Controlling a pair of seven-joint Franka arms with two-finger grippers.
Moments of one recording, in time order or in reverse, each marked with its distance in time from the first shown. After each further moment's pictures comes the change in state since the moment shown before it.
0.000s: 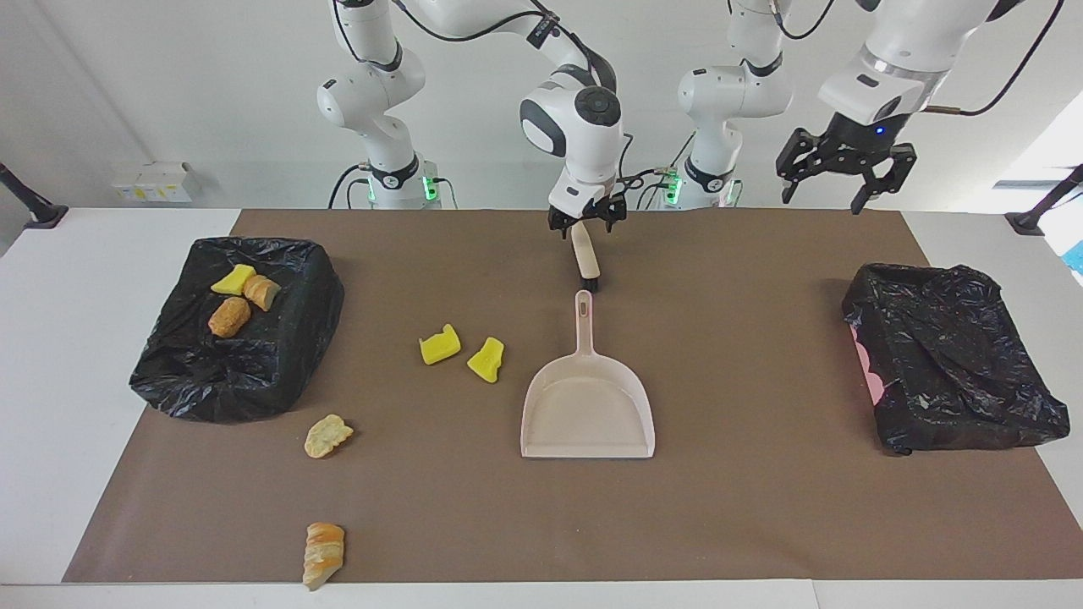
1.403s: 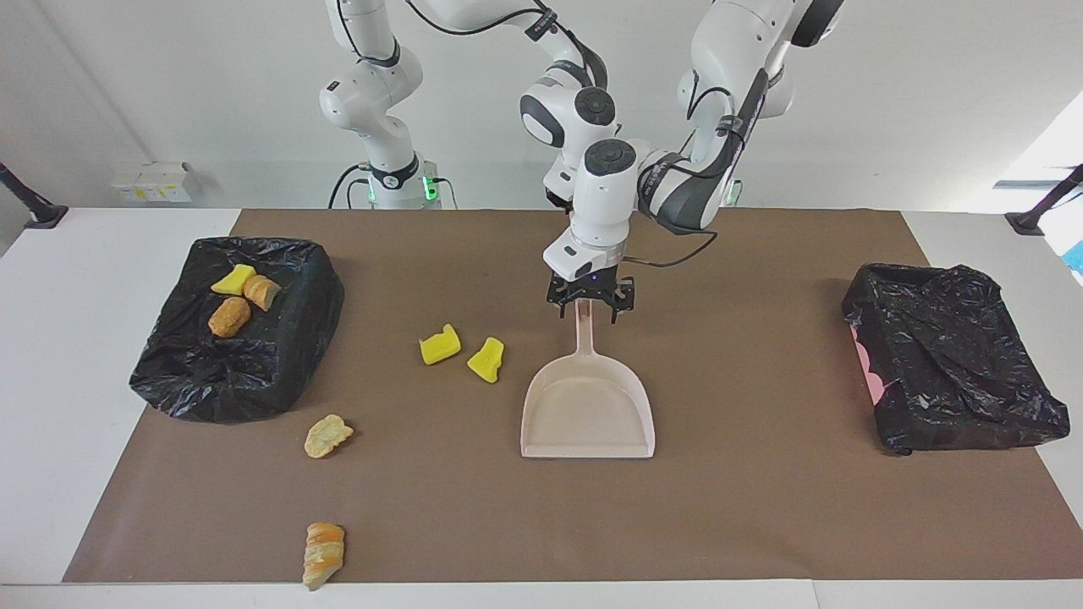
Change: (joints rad) left arm -0.063 0.343 -0.434 -0.340 0.281 0.678 -0.742; right arm 0.084 -0.048 -0.007 -0.147 0.080 0.001 0.104
